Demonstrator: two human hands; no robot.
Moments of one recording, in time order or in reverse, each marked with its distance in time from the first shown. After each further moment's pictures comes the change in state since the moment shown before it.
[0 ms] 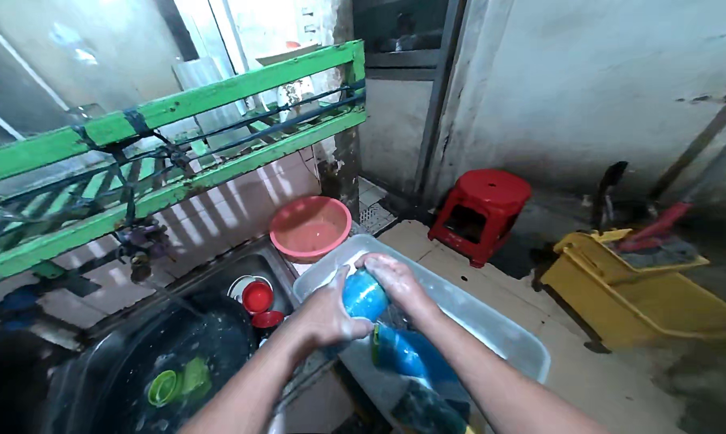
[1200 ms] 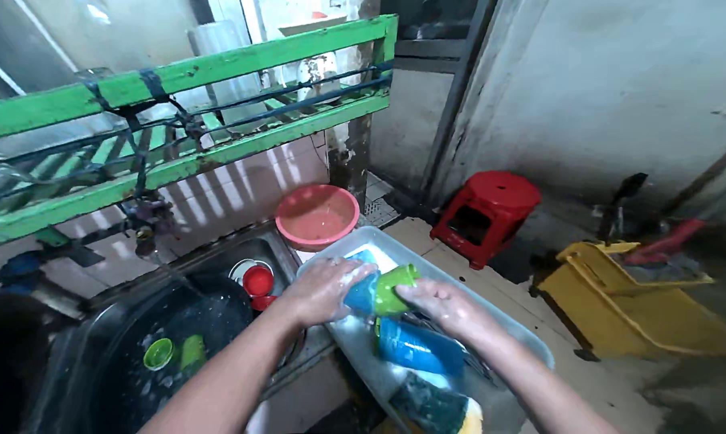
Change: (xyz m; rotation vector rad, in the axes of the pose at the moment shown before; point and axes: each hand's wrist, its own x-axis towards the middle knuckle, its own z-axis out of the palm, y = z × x) left_hand 0.020 -0.036 -0.002 0.489 0.139 0.506; right_hand -0.053 -0.030 -0.043 -0.369 -0.171 0.209
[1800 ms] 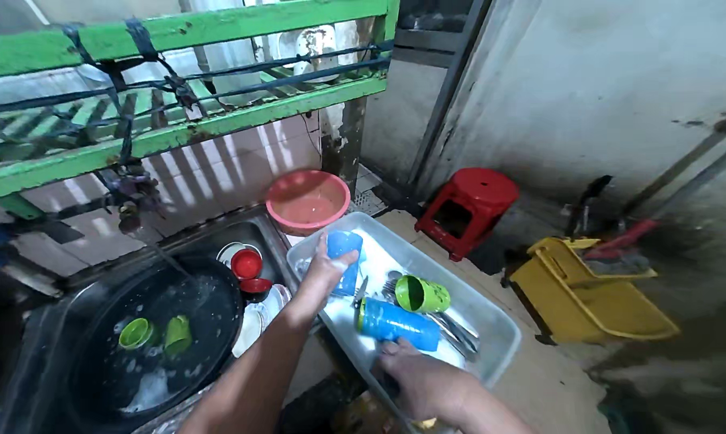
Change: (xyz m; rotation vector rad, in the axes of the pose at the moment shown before) left_hand 0.014 0.029 0.048 -1.222 0.371 -0.751; right_hand -0.040 0.047 0.063 -0.805 -0.736 0.077
